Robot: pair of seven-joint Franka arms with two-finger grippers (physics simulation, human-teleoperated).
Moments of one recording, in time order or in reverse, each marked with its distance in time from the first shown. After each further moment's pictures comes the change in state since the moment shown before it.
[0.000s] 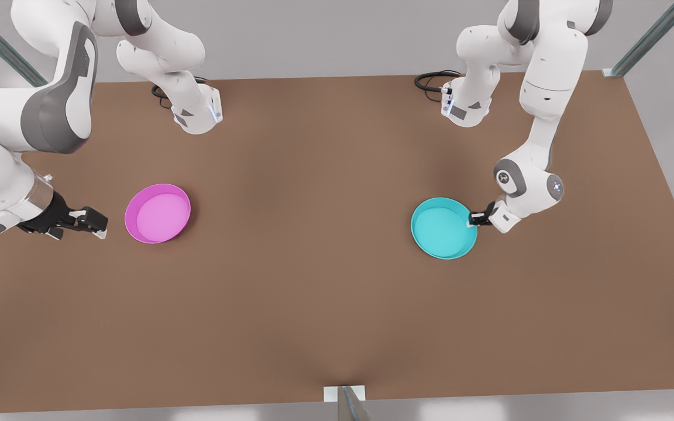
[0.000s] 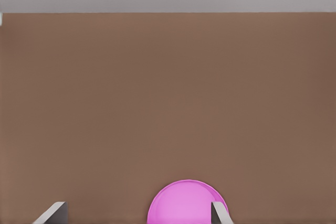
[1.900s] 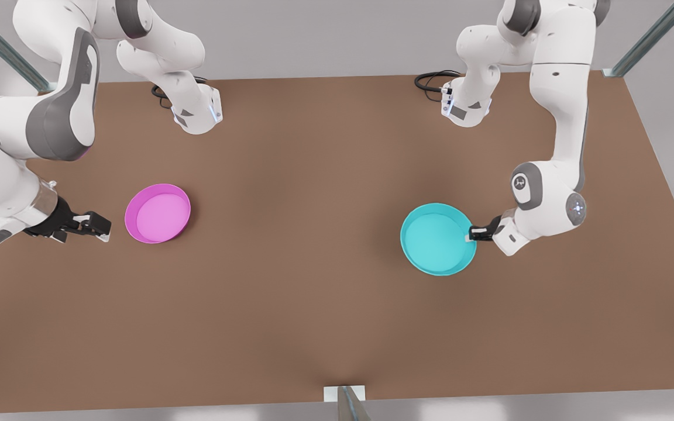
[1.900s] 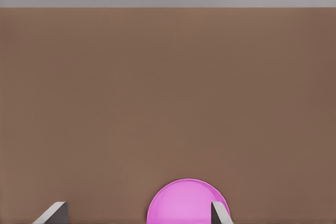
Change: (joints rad) left arm -0.032 -0.022 -0.012 0.391 0.243 -0.412 -0.334; right arm 0.000 0.018 0.000 0.000 0.000 0.000 0.000
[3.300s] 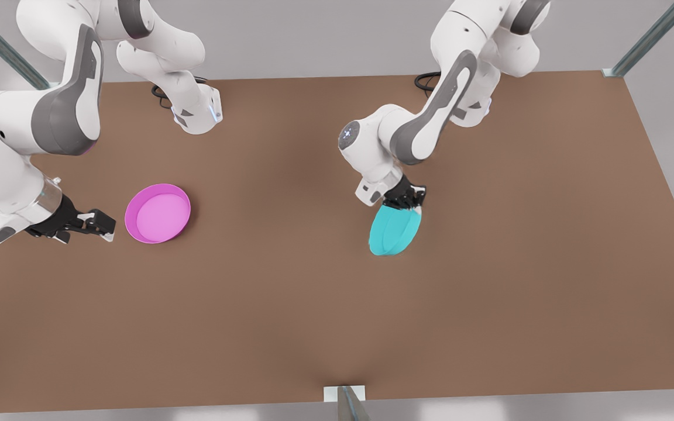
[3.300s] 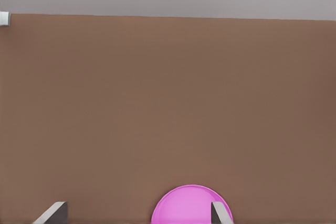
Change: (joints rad) left arm -0.695 0.024 0.000 0.210 1.140 -0.406 -1.094; right arm 0.023 0.008 0.000 0.034 0.000 -0.002 0.002
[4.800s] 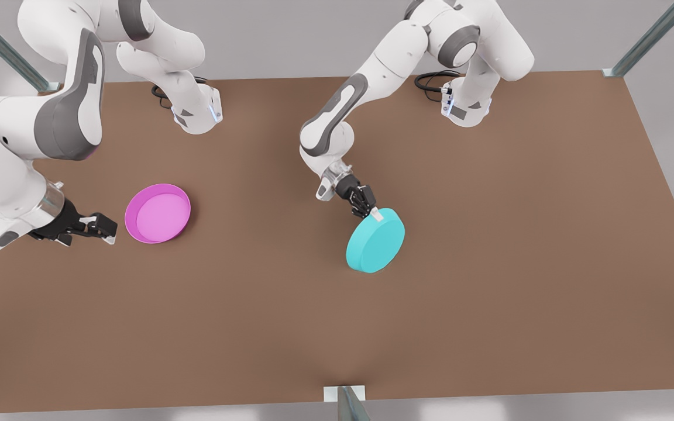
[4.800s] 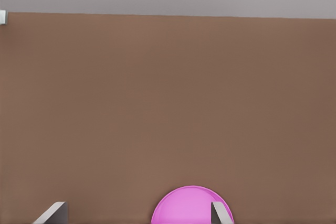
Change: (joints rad) left arm -0.299 0.416 0.032 0.089 0.762 -0.273 -0.233; right arm 0.000 0.011 0.000 0.002 0.002 0.005 0.000
